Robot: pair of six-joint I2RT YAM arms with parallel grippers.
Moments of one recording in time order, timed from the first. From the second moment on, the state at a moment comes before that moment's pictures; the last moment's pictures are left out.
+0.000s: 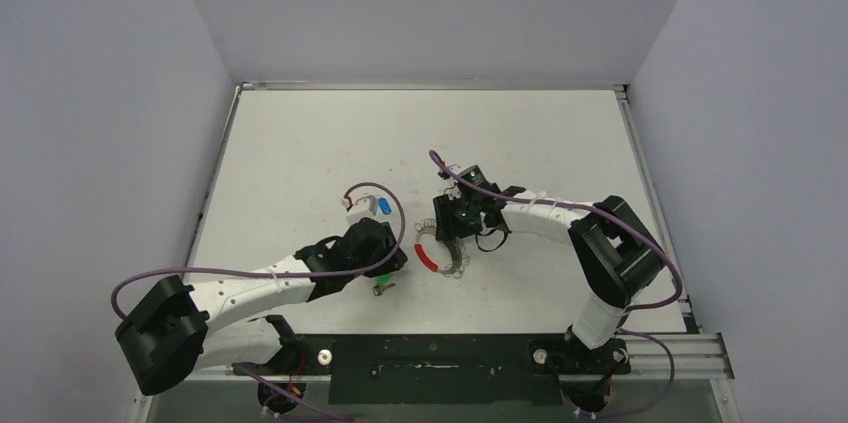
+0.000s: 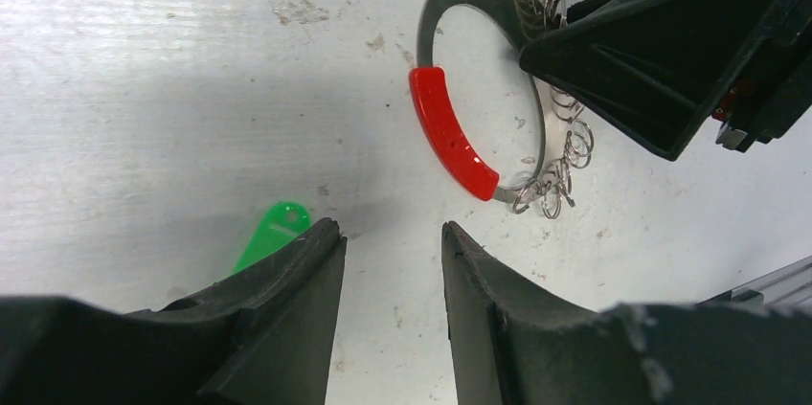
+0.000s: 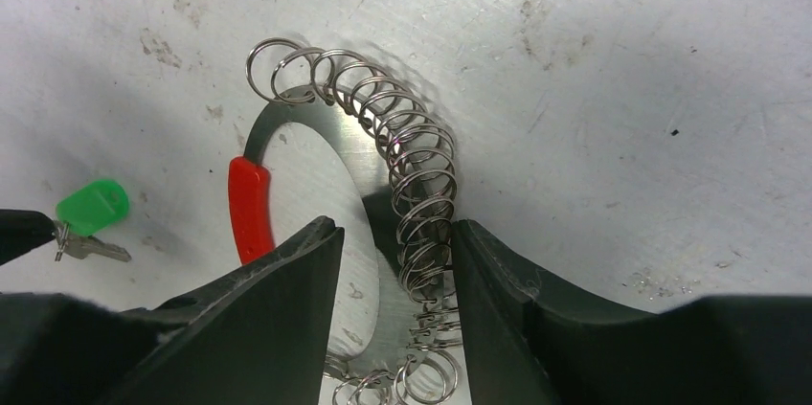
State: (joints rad) left arm -0.90 1.19 0.53 -0.16 -0.23 -1.01; right arm 0.66 1.72 0.94 -0.21 -0.19 0.31
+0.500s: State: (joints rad) left arm -0.86 1.12 0.47 -0.15 -0.23 -1.01; right arm 0.66 1.68 0.85 -0.10 -0.30 0.36
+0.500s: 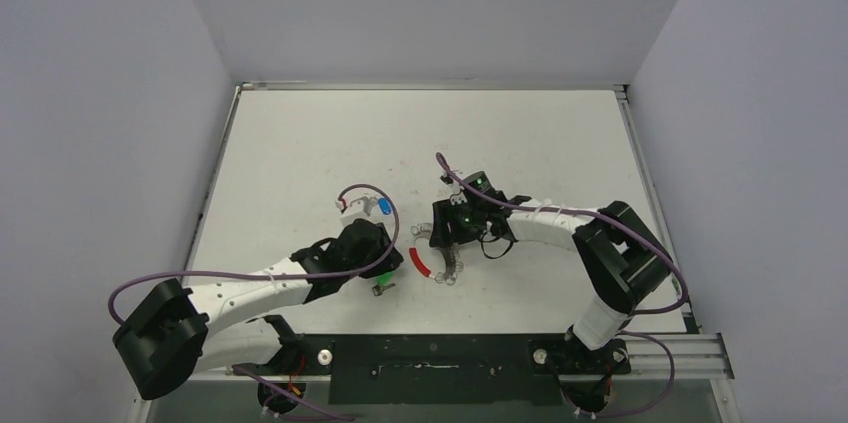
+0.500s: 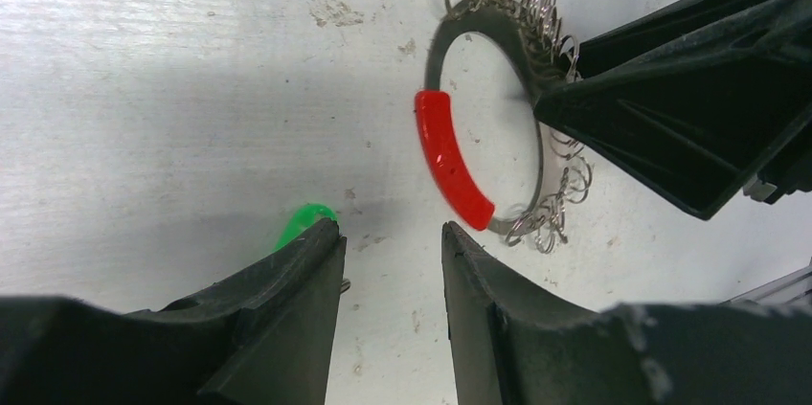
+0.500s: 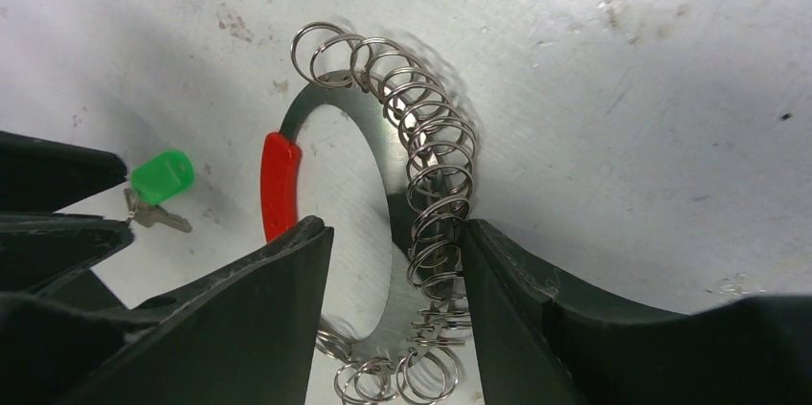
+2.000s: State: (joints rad) left arm -0.92 1.55 0.52 0.34 0.00 -1.04; right arm 0.71 1.90 1.14 -0.20 -0.38 0.43
